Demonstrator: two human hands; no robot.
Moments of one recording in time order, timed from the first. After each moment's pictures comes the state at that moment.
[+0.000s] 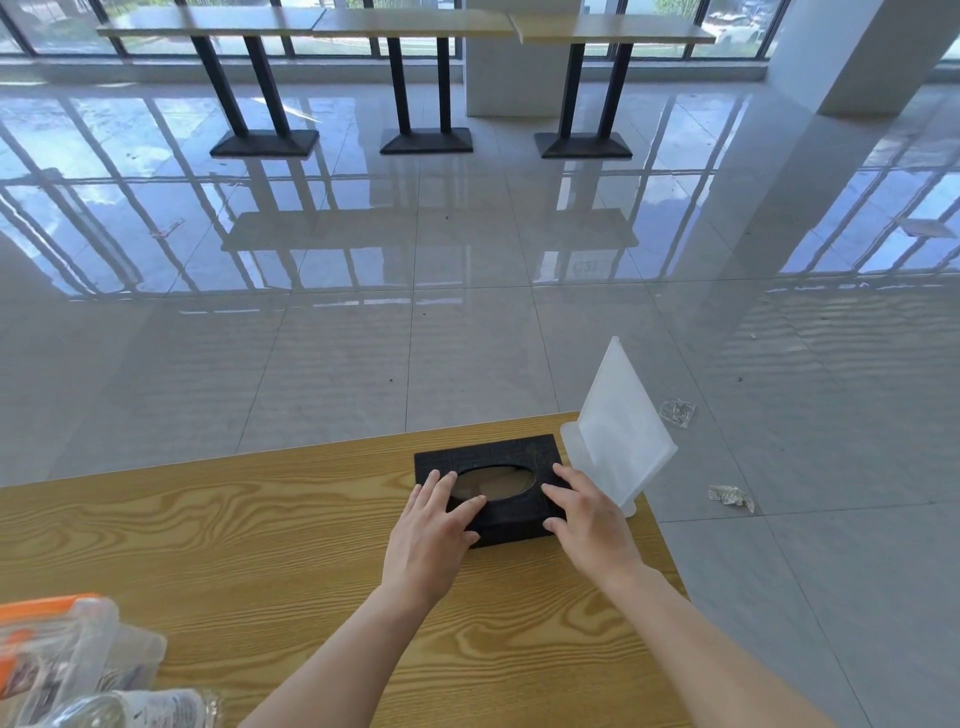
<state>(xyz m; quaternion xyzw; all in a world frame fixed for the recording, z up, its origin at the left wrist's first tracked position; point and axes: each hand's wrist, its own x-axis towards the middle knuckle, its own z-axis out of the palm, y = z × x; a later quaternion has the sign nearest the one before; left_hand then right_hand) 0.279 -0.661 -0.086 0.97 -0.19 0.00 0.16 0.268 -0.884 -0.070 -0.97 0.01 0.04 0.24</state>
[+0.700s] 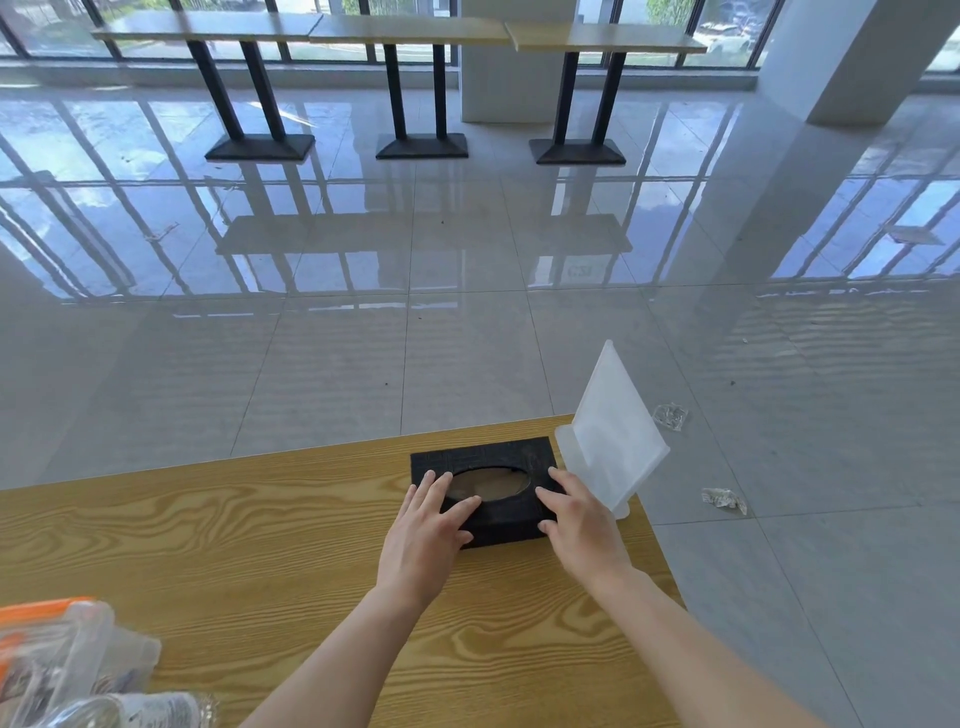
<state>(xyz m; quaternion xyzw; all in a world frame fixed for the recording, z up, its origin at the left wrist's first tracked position) 0.282 -0.659 -0.091 0.97 -0.19 0.01 0.16 0.264 -0.879 -0.069 -0.97 0.02 0.04 0.23</state>
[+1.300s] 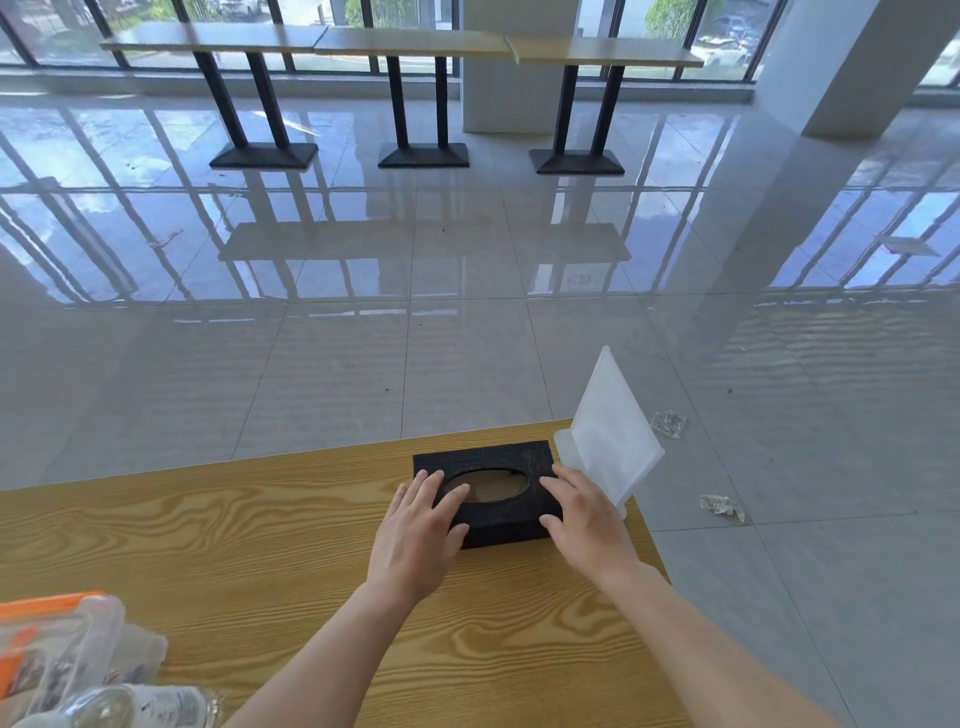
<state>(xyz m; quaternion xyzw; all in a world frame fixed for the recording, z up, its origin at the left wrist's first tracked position) 0.279 -0.649 -0.072 0.97 -0.18 0.01 0.17 0.263 -0.882 -0.046 -0.97 0.02 0.05 0.23</state>
